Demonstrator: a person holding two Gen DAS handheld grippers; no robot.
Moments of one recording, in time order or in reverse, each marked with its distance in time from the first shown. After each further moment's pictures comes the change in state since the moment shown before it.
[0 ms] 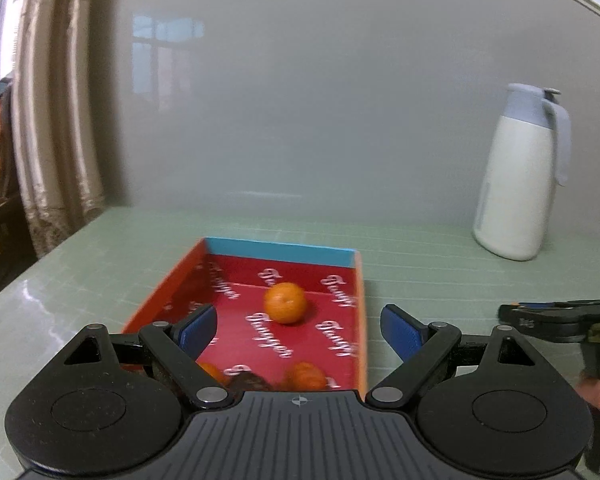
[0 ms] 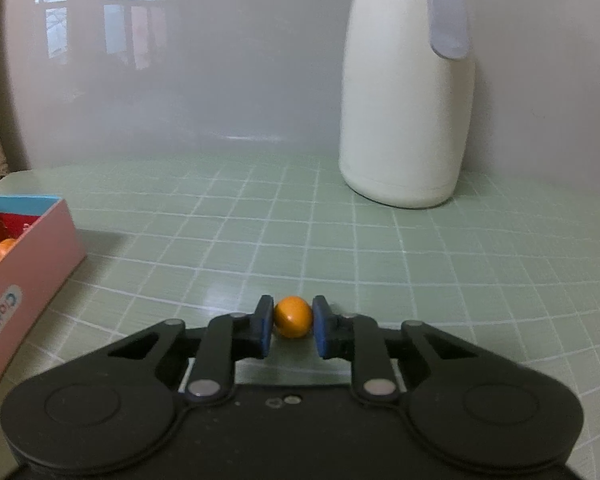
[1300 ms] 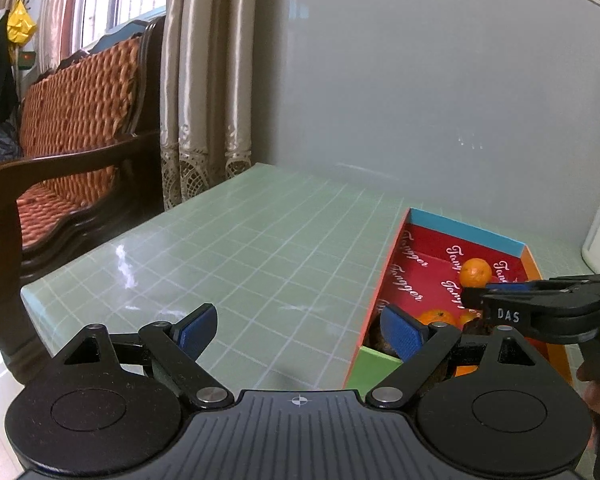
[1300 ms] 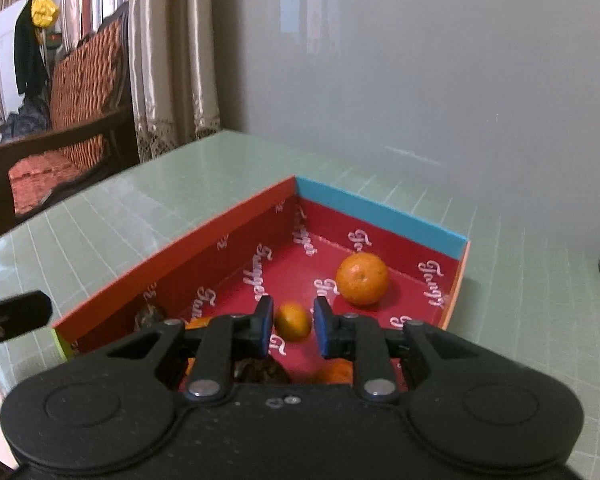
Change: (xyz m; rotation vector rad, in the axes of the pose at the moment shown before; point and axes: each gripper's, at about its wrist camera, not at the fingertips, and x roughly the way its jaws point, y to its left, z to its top) left arm -0.041 0.140 -0.040 -0.193 0.051 0.229; right arm -0.040 0.212 0.007 -0.321 0.032 0.378
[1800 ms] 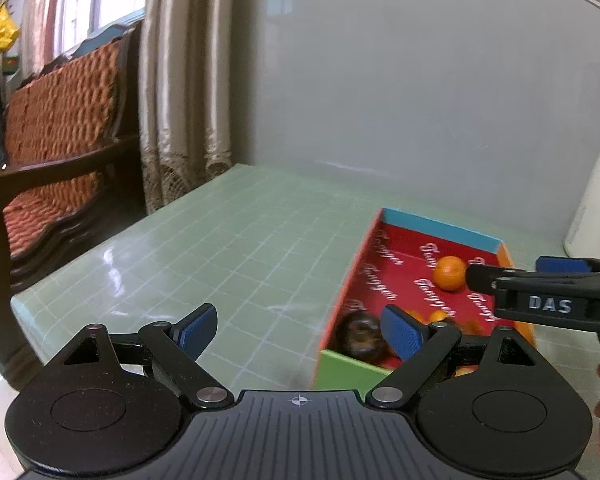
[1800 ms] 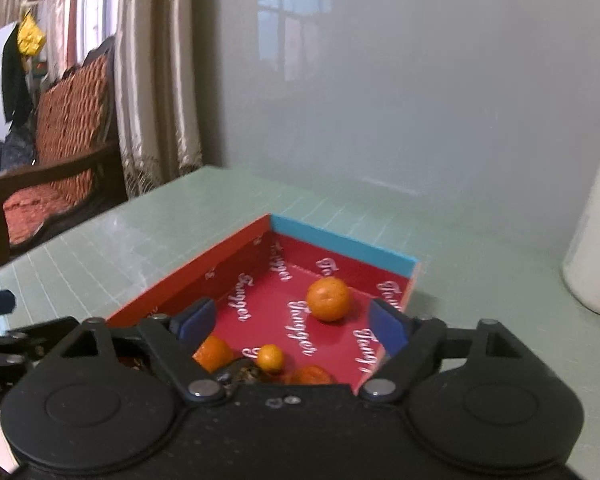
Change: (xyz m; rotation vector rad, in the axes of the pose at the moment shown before) left arm -0.010 -0.021 0.011 0.044 0.014 -0.043; right arm -0.061 -0.016 0.001 0.074 -0.115 -0.054
